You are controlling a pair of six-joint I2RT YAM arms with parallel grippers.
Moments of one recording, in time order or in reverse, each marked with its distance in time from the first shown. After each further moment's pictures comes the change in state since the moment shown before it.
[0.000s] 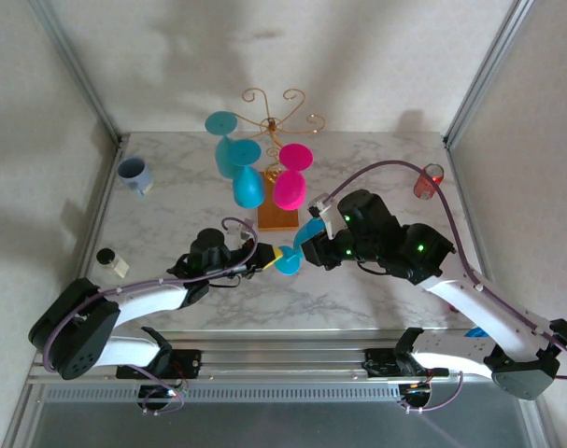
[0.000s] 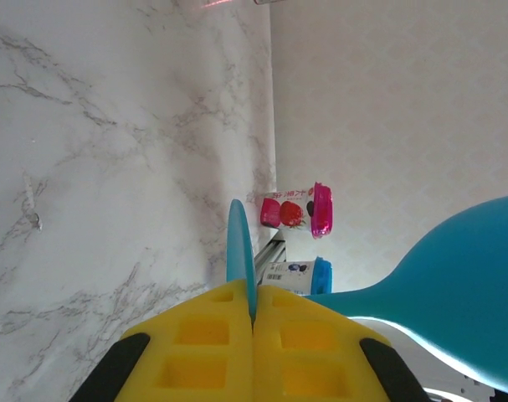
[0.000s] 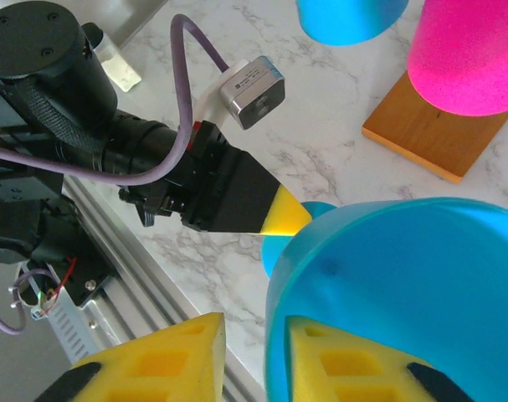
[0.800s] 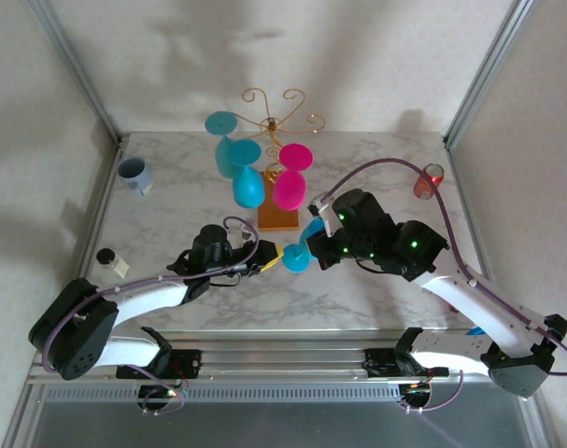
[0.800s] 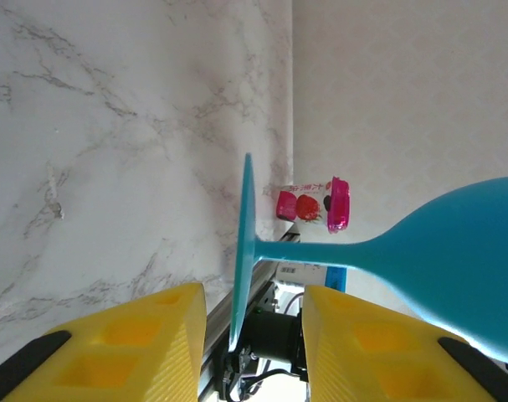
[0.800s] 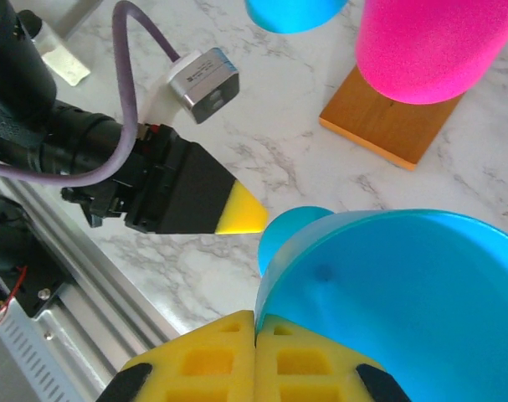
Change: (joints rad) left arm 0.008 0.000 0.044 -0.127 0.015 0.039; right arm -0.003 0.031 0.007 -0.030 0.097 -0.001
